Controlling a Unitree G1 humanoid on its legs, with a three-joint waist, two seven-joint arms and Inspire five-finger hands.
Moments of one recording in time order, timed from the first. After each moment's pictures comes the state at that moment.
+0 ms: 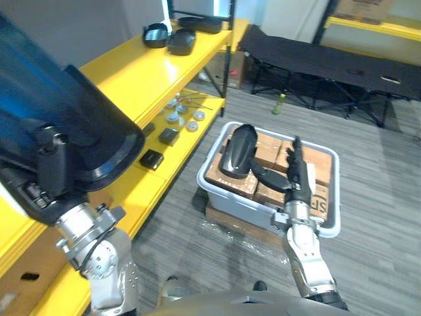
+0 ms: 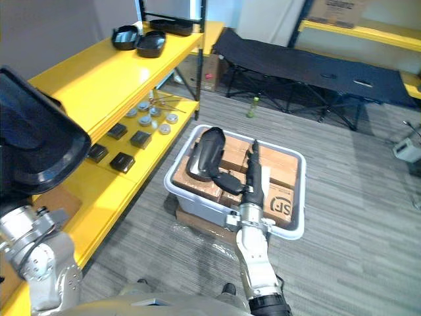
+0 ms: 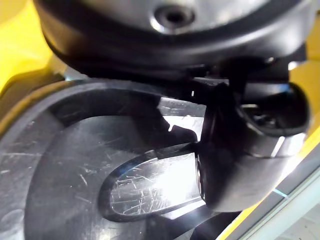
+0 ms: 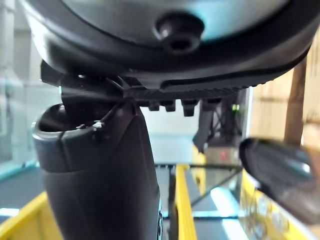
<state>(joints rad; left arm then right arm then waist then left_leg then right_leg) 0.31 -0.04 0.21 -0.55 -0.23 -0.48 0.47 0.09 -0.08 0.20 -0.01 0.02 -0.17 -0.33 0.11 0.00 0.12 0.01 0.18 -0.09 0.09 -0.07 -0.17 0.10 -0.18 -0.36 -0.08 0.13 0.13</state>
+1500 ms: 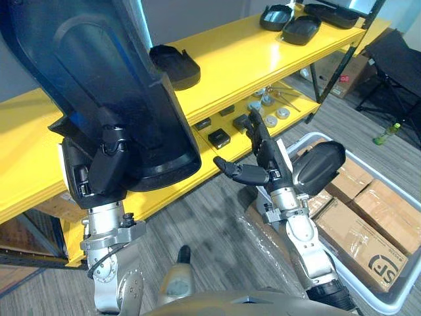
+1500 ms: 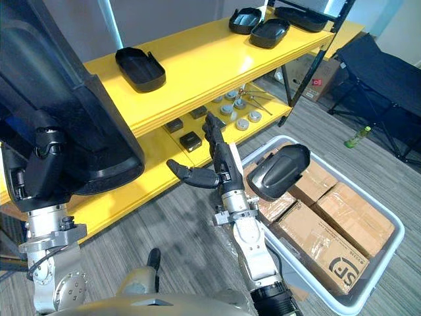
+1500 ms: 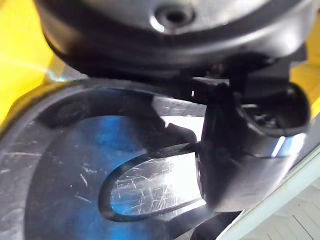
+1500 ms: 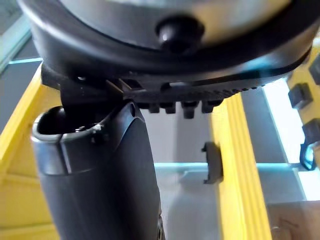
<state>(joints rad) 0.32 0.03 0.05 -0.52 -0.43 -0.46 0.02 0.05 -0.15 0.28 -0.13 0.13 -0.30 -0.05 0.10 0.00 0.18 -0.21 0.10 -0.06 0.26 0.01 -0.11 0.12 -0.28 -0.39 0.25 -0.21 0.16</state>
